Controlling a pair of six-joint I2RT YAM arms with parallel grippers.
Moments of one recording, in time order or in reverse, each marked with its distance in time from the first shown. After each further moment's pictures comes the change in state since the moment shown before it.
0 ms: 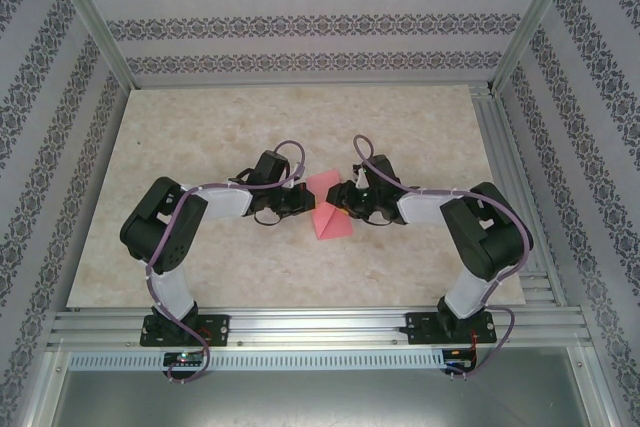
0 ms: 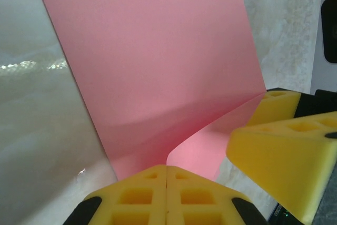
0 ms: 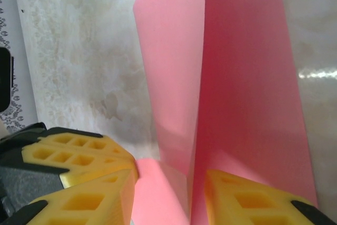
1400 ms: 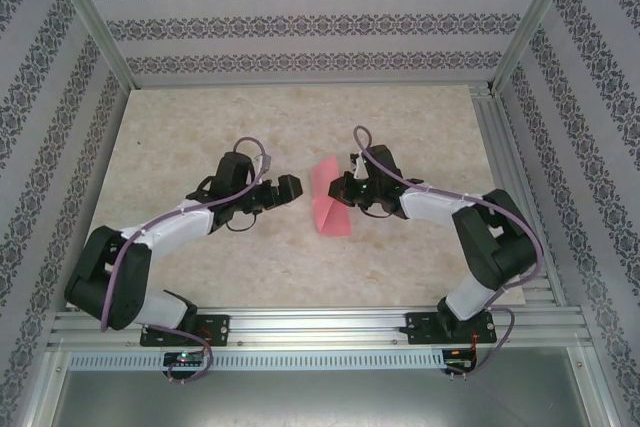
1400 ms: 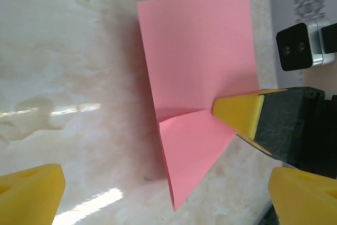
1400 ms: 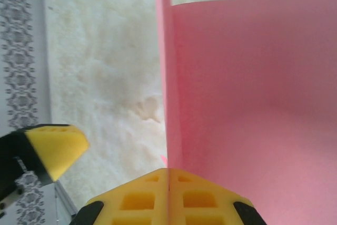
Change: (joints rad) left arm 0.098 -0.428 -0.203 -0.018 -0.085 -0.028; right arm -0.002 -0.108 0.065 -0.093 -0.001 -0.062
